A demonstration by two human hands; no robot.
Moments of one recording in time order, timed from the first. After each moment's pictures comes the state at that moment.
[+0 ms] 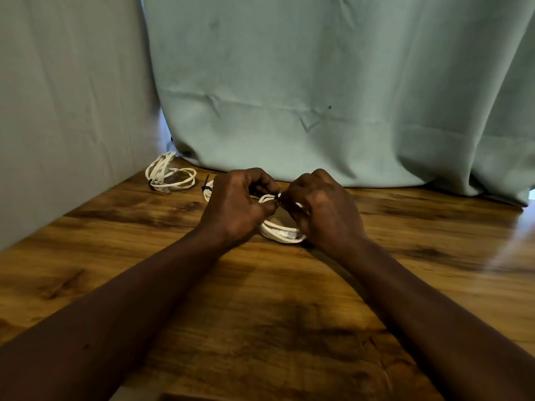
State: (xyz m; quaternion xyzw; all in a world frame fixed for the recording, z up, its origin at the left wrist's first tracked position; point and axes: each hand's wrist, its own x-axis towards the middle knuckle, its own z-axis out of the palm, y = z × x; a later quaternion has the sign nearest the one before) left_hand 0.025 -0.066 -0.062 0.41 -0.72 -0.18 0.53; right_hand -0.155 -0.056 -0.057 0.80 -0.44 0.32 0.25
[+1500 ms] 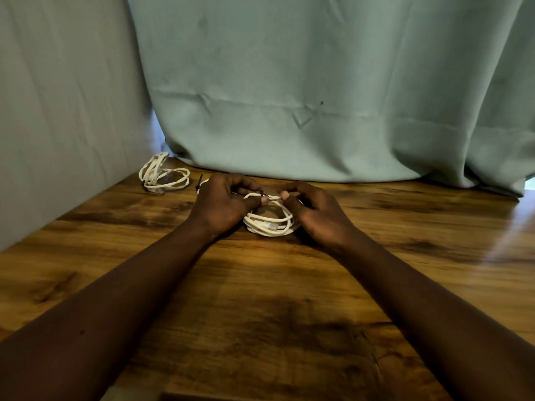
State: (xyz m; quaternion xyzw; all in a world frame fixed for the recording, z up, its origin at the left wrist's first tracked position) left_hand 0.033 -0.097 -0.074 0.47 -0.67 -0.26 0.51; right_hand -0.170 -0.074 -0.075 0.70 -0.53 0.43 -0.20
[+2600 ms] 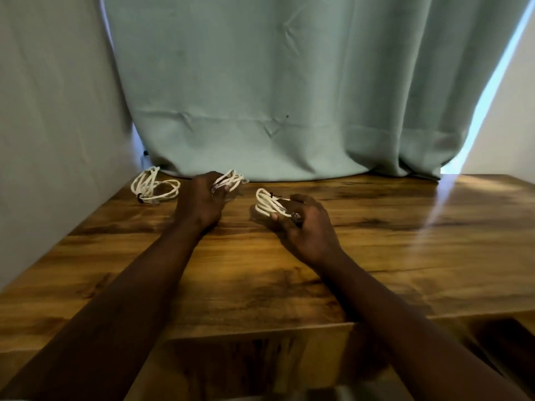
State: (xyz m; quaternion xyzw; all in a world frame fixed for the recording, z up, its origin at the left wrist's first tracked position) left_hand 0.066 -0.090 -0.060 0.49 -0.72 -0.06 0.49; right_hand -0.151 0.012 -0.082 0.68 -0.60 0.42 0.00
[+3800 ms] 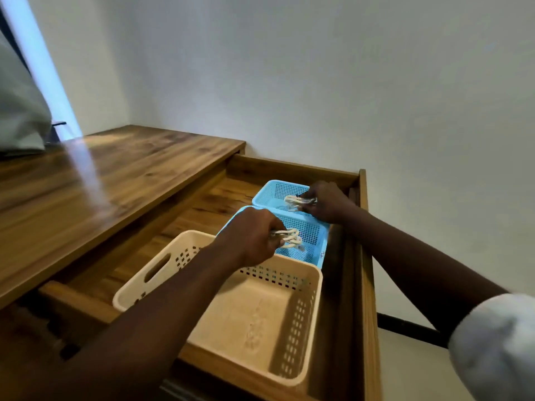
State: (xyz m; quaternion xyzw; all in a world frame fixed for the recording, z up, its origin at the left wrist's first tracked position) left_hand -0.494 0.368 -0.115 -0.14 -0.97 -0.15 0.10; right_hand -0.653 0.557 -0.122 0.23 -0.96 0.15 0.06
